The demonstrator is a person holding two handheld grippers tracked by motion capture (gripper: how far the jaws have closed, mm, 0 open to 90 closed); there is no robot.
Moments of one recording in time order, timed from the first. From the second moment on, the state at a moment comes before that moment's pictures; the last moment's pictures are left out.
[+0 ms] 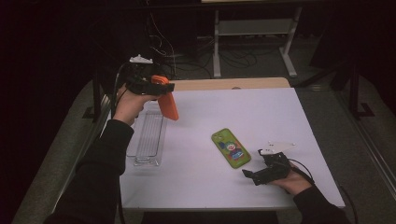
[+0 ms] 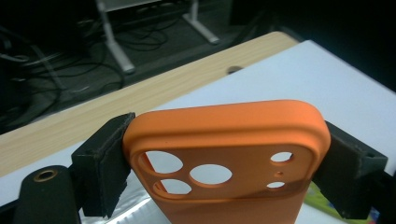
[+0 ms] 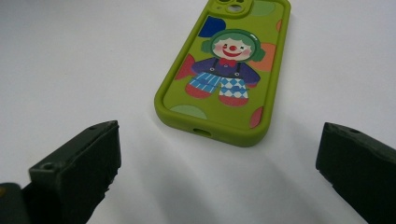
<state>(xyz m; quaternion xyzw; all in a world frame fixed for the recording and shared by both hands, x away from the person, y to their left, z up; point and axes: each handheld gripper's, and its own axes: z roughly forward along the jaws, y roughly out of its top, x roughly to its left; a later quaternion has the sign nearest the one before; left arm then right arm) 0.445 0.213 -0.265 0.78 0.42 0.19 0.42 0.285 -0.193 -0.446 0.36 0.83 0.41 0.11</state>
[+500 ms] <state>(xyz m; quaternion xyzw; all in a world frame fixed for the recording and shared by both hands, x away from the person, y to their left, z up) 0.478 0.233 -0.268 0.75 0.50 0.27 0.35 0.285 -0.192 -0.443 0.35 0.83 0.41 0.11</state>
